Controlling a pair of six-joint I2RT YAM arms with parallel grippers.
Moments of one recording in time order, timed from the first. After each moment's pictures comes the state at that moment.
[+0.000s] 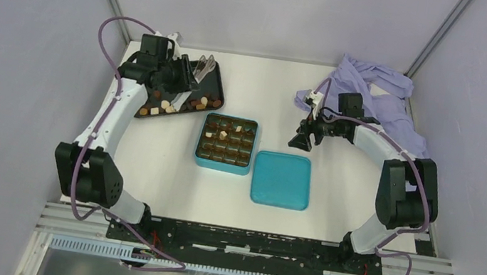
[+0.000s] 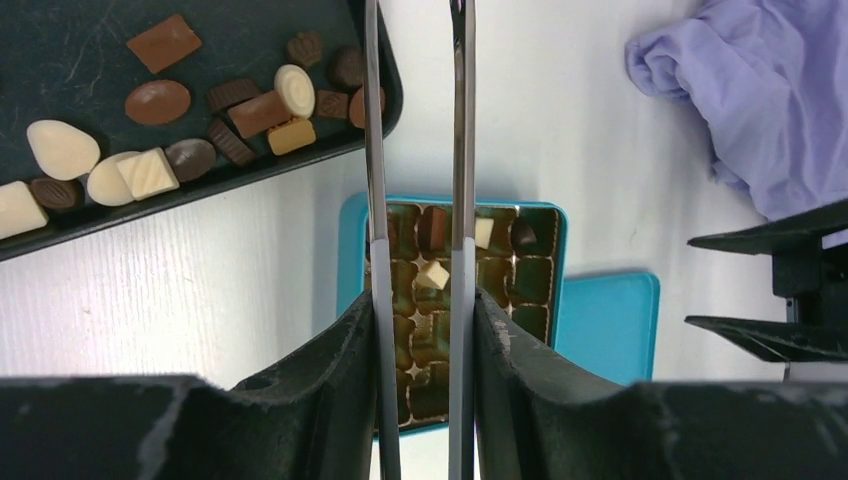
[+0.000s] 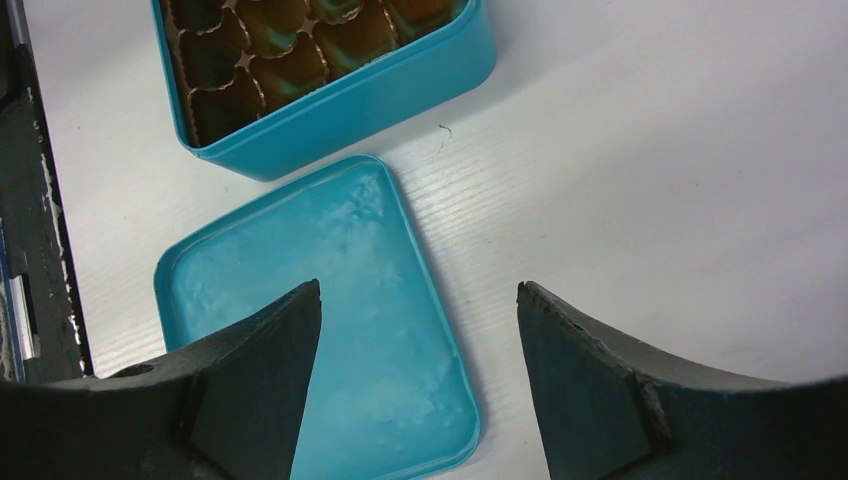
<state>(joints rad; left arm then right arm) -0.09 1.52 1.43 -0.67 0.26 -0.35 0.17 1.67 1.08 -0.36 -0.92 -0.53</state>
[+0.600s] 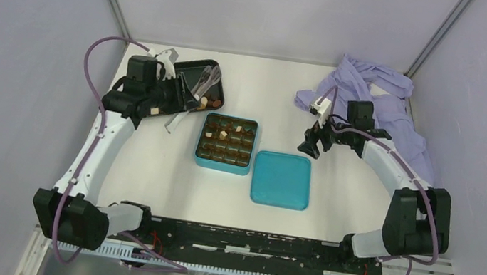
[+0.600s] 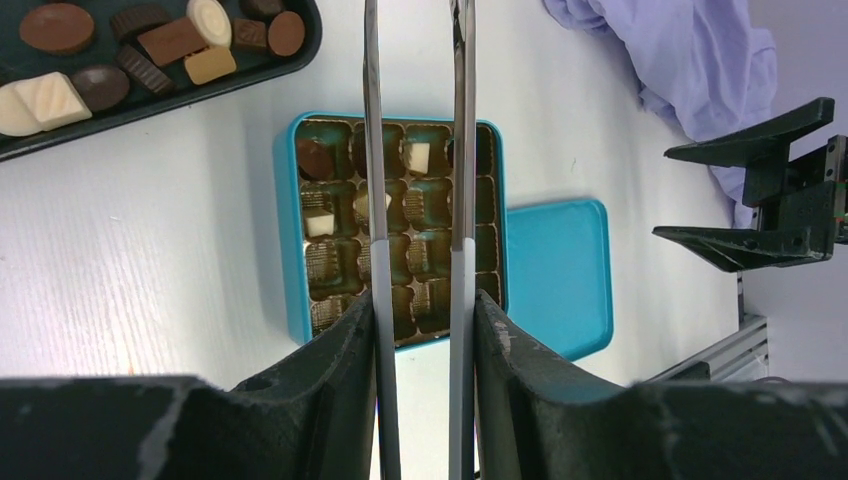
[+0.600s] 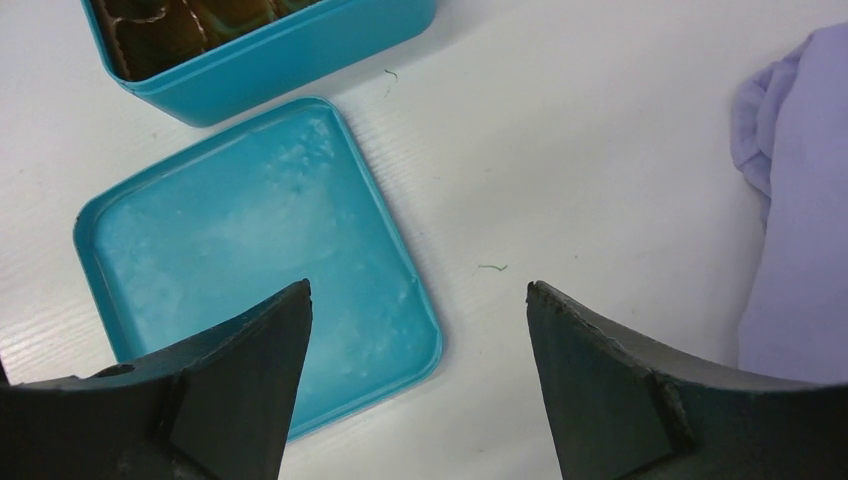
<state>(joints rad) -0.11 1.21 1.19 -0.65 0.38 -0.36 0.16 1.47 0.97 -0.38 -0.76 -0.63</state>
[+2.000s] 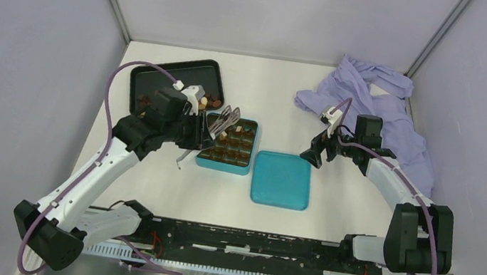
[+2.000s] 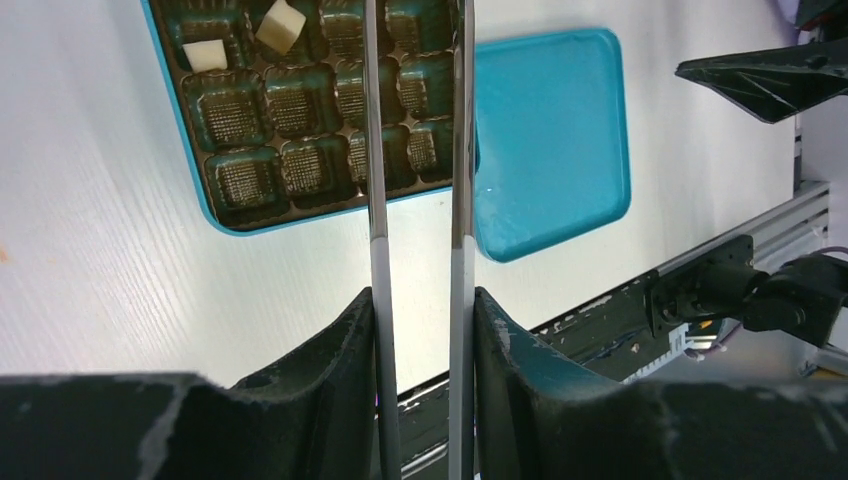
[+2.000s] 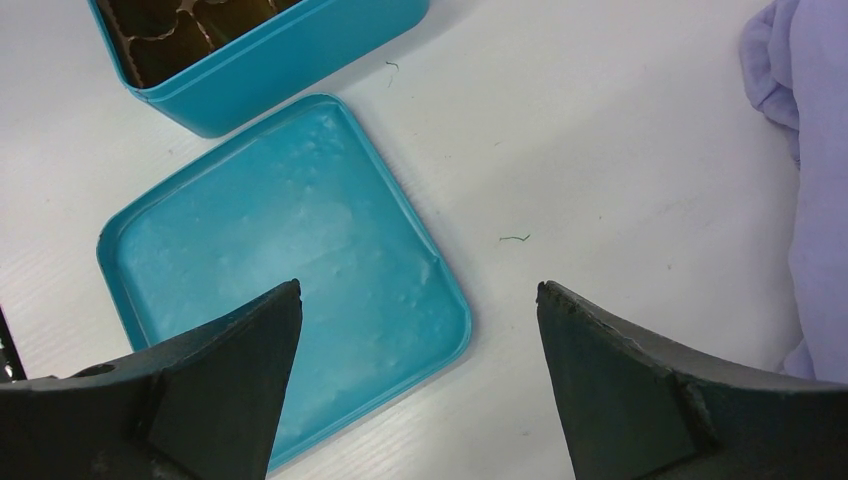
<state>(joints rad) -0.48 1.02 1.04 -0.77 0.20 -0.46 0.08 1.34 0.75 -0.19 -0.82 -0.50</state>
